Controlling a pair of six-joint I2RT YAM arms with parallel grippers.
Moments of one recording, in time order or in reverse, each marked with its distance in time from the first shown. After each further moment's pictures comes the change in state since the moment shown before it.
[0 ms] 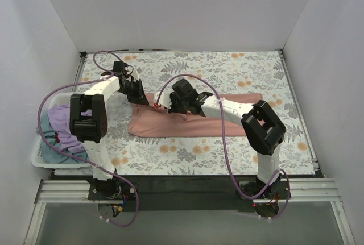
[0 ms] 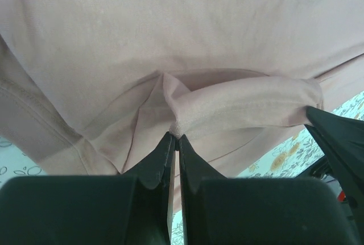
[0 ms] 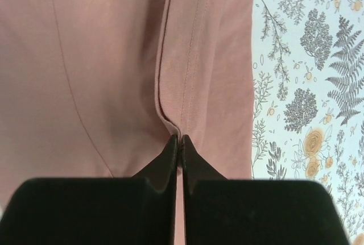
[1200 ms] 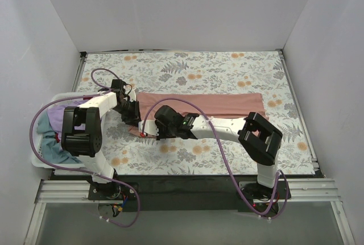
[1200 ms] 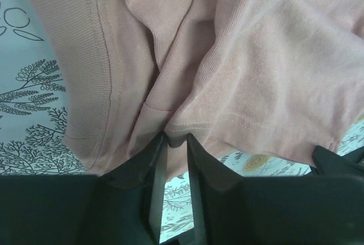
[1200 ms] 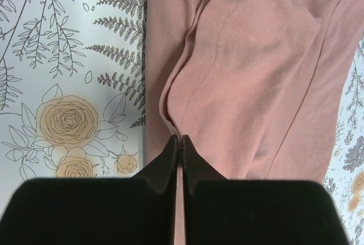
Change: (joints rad) left arm -0.001 -0.216 -0.360 -0.024 -0.146 0.047; right arm 0.278 -0.036 -0.083 -0.035 0.104 0.092
